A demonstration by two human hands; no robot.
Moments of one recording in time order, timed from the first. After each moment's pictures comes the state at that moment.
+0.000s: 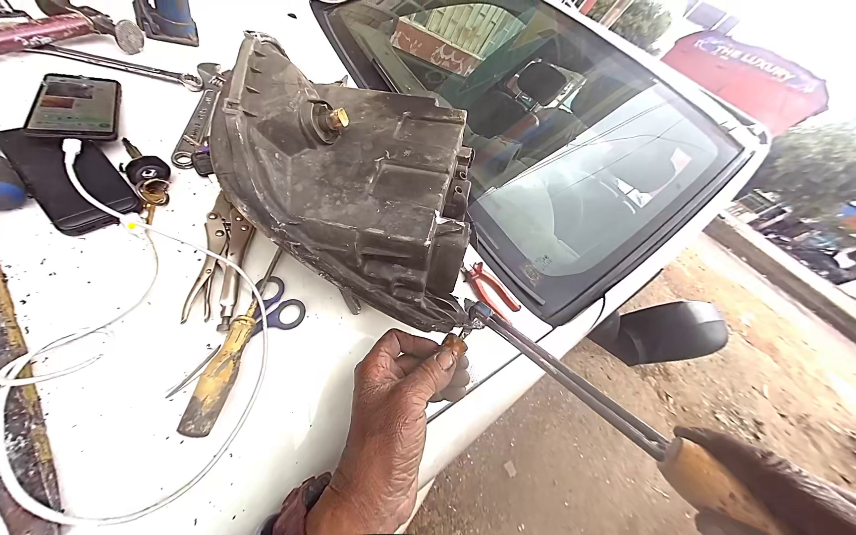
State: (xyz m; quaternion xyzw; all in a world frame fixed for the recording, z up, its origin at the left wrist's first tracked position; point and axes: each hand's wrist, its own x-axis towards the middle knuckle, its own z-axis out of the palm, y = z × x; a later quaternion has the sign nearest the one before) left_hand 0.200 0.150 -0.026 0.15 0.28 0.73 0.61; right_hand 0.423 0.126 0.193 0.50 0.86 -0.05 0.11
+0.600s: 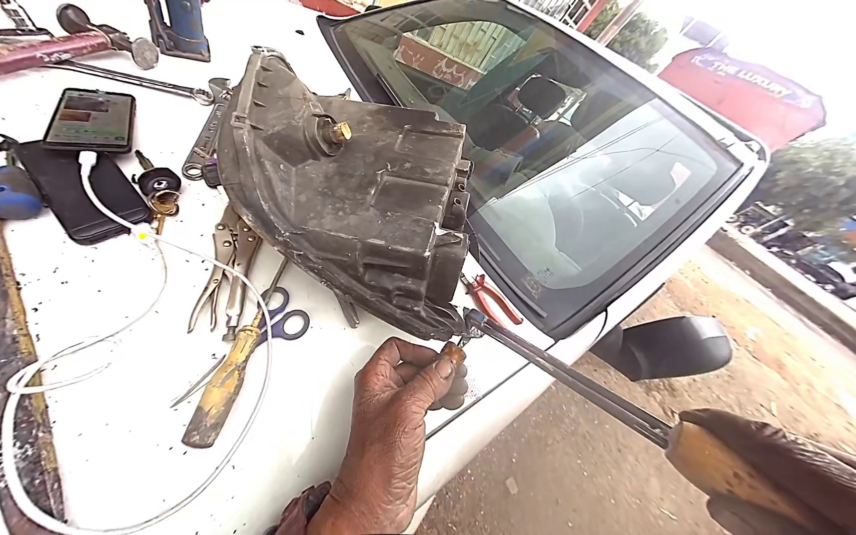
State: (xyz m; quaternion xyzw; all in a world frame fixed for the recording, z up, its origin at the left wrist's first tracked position) left_hand 0.198 0.153 -0.028 0.14 0.28 0.74 0.60; right_hand 0.403 0.146 0.225 0.45 0.87 -0.03 0.18
